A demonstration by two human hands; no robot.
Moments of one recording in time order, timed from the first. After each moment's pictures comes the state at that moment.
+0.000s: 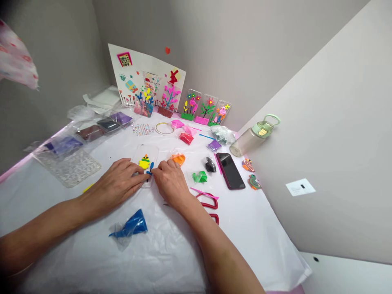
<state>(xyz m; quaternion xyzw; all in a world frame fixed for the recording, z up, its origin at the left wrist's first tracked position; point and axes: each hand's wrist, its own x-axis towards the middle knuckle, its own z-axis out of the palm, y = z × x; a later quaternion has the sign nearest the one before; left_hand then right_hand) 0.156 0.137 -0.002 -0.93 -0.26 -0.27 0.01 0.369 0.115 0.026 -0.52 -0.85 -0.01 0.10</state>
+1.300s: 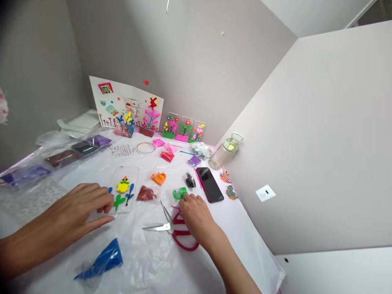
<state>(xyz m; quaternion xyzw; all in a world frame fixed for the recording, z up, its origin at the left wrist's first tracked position) 0.140 0.136 0.029 -0.91 -0.28 -0.26 -0.14 0.458 0.055 0.077 -0.62 -0.78 -0.02 -0.08</state>
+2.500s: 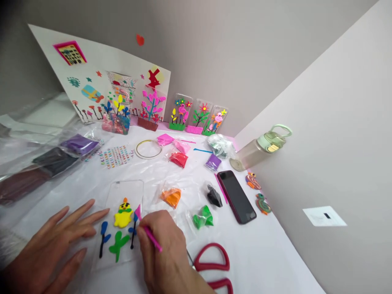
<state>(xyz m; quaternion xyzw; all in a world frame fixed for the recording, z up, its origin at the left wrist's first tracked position) 0.108 0.165 -0.048 -0.89 -0.33 -0.27 -0.14 0.360 0.106 0.034 -0.60 -0.67 0.20 0.39</state>
